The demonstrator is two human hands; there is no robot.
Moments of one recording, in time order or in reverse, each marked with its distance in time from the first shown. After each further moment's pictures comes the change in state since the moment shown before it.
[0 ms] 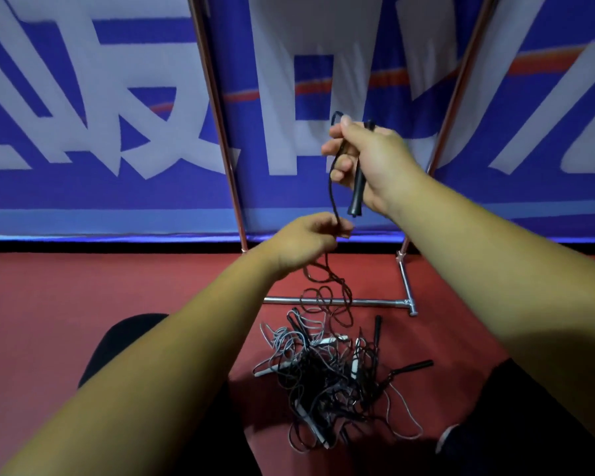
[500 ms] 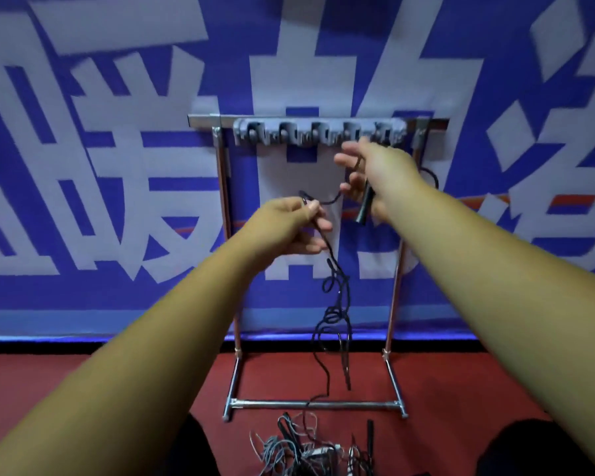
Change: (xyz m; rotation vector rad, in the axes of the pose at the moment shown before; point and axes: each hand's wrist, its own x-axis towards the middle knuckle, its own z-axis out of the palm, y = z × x) left_hand -0.053 0.216 -0.072 -0.204 0.162 0.251; right_hand -0.044 -0.198 0.046 -0.043 0.205 -0.174
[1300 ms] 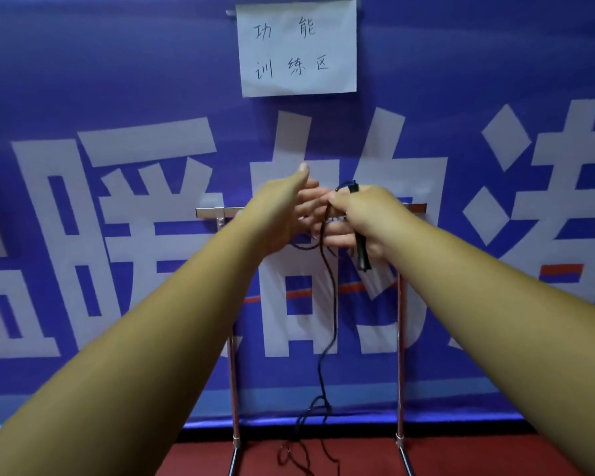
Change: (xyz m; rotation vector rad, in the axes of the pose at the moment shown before) left_hand 0.039 0.181 0.022 -0.240 0.117 0.201; right_hand -0.024 -0.108 0.011 -0.201 -0.183 -0.103
